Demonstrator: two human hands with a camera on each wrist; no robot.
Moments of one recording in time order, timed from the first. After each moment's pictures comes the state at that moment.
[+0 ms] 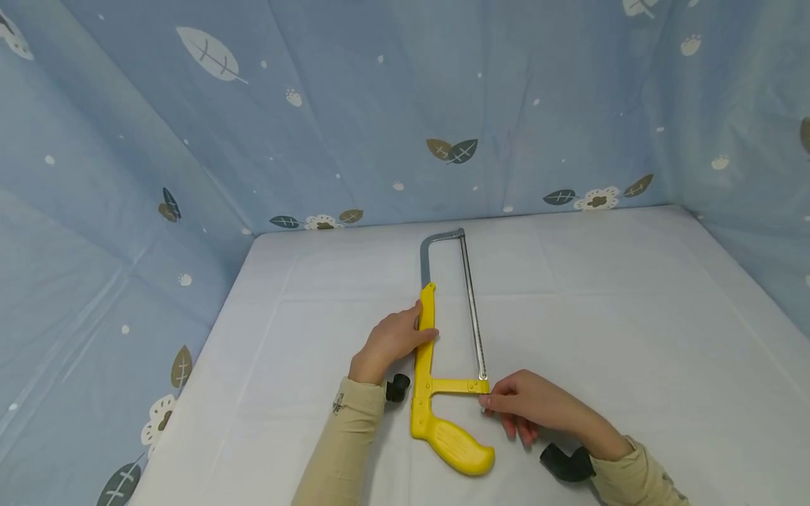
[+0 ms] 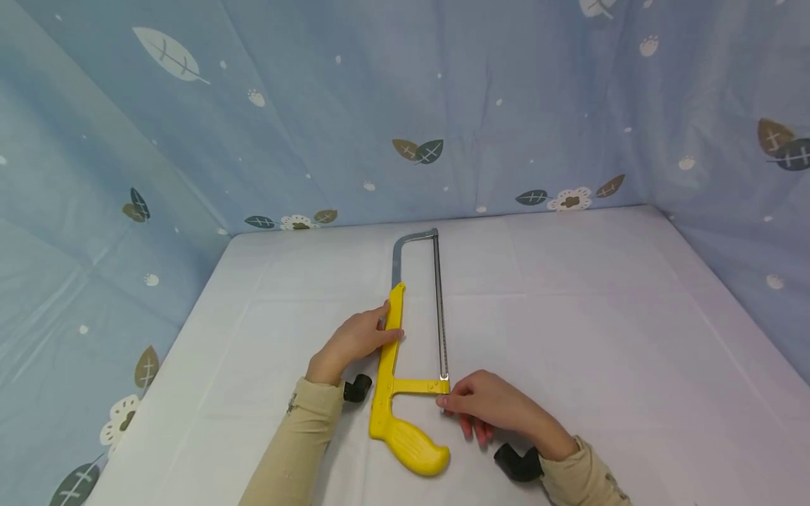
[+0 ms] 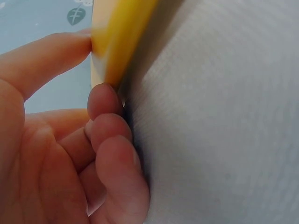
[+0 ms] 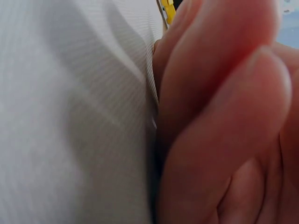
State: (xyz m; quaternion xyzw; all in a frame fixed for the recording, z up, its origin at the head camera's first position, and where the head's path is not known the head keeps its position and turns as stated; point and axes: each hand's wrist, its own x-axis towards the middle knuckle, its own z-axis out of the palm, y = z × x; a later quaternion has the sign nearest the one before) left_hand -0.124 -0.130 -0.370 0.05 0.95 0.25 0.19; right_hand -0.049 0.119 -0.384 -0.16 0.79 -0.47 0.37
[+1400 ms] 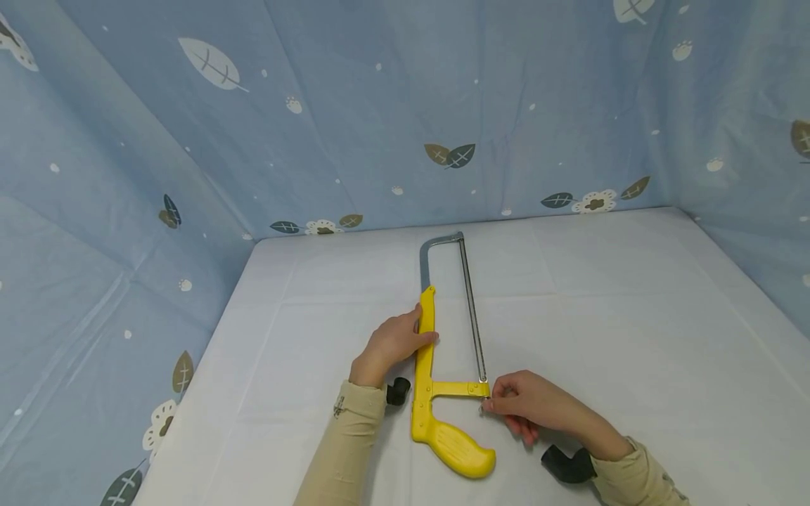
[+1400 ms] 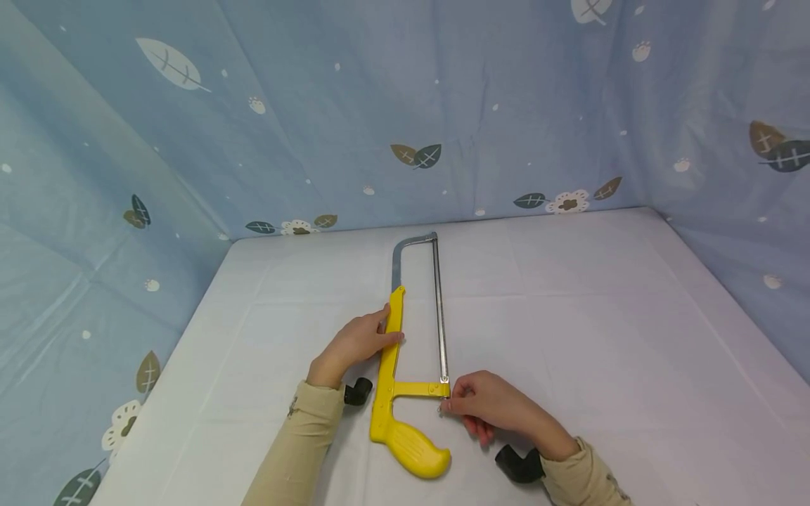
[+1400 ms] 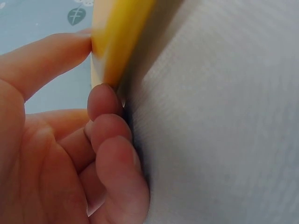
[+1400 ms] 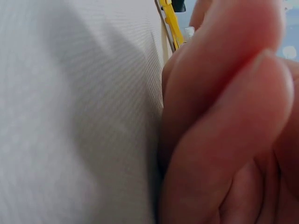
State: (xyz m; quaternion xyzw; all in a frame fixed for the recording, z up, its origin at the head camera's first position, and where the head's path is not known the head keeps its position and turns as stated) left_hand -0.121 -0.131 -0.367 0.07 0.95 0.25 0.18; right_hand -0.050 0.121 -0.386 -0.15 0.79 -0.48 0.36
